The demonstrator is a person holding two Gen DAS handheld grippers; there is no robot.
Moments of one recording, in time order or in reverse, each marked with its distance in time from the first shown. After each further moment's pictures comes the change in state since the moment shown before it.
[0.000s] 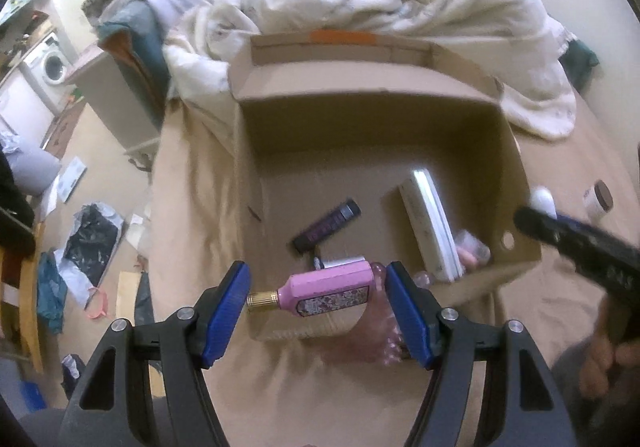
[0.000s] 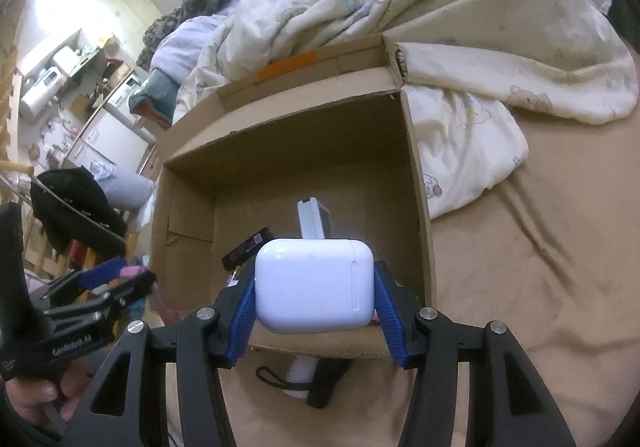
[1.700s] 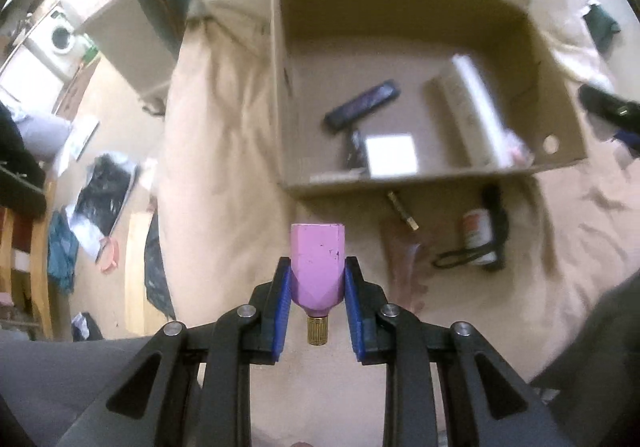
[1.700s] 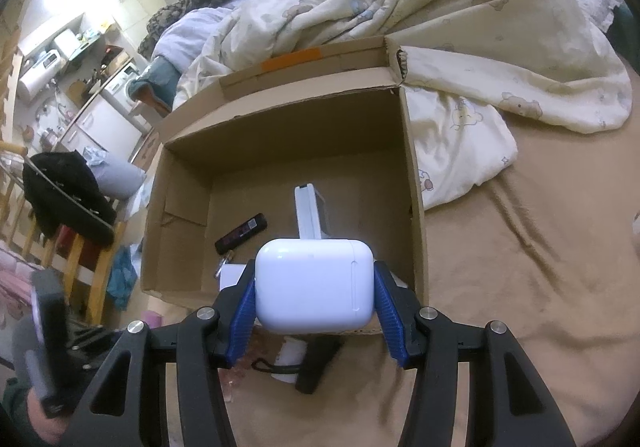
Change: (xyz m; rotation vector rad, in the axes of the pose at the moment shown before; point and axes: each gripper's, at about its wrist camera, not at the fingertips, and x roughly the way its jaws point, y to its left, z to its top) left arm 0.019 0.015 -0.079 -0.024 0.143 0.065; right arm -0.012 0.001 -0.013 -0.023 -0.003 -0.027
